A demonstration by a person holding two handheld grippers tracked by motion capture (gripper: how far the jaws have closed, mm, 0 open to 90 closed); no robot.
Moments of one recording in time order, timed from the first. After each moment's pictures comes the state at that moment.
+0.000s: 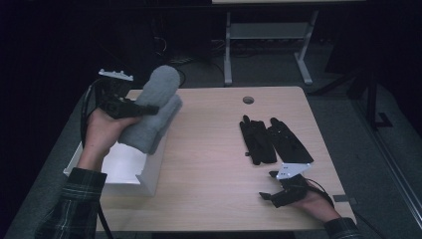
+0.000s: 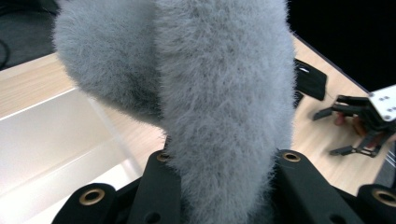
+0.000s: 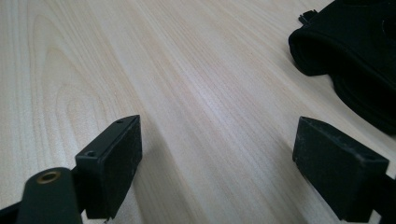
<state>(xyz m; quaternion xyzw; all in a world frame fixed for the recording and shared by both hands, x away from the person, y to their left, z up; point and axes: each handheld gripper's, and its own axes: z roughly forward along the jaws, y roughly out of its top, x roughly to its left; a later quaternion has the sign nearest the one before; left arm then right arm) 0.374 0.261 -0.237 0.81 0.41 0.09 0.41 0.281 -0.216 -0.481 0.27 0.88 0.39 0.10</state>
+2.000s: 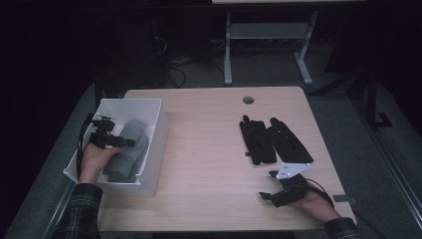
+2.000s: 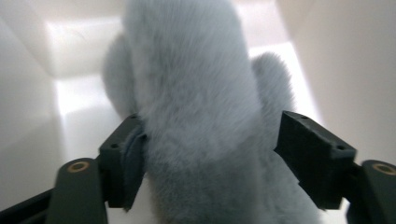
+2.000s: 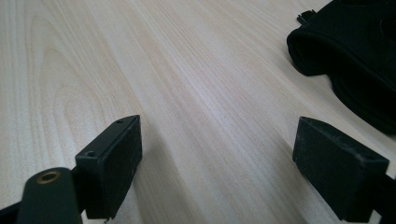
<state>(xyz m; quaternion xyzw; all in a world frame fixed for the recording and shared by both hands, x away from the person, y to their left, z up) 0.404 0.358 -0.393 0.77 0.58 0.10 0.26 0.281 -0.215 -0.481 0.27 0.88 0.39 0.10</state>
